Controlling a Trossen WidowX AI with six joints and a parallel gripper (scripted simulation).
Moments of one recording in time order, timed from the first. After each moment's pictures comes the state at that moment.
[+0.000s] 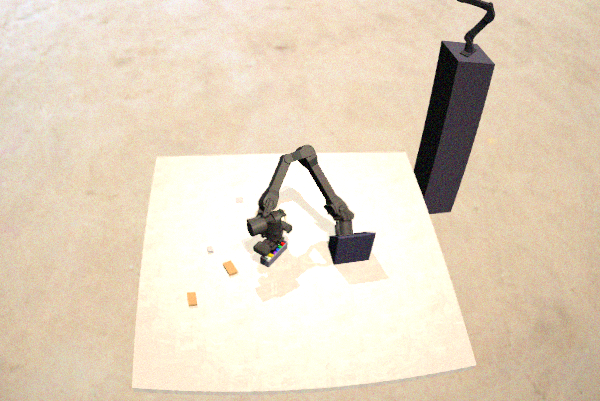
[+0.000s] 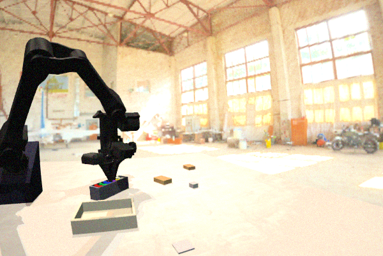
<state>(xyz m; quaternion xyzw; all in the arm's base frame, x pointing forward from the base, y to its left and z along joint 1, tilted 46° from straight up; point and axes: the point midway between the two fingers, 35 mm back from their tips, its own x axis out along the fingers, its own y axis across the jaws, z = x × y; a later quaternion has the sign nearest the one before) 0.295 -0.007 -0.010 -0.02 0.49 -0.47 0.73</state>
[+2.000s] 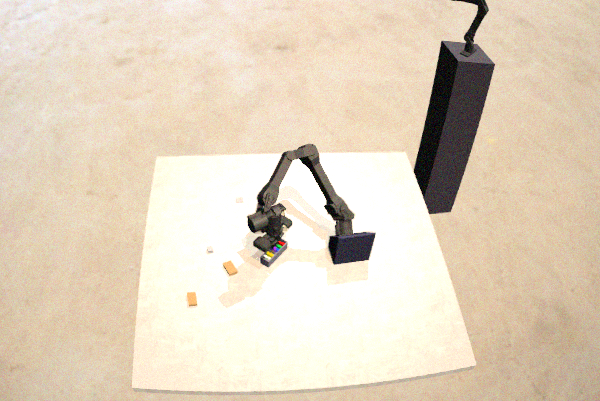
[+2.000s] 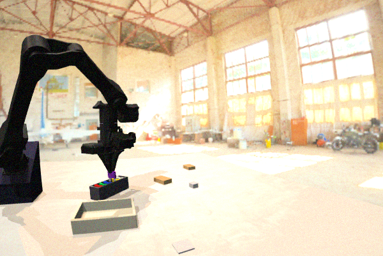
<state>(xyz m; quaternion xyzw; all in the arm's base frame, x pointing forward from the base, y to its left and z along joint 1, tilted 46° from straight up) 0.294 0.014 0.010 -0.02 0.49 -0.47 0.73</state>
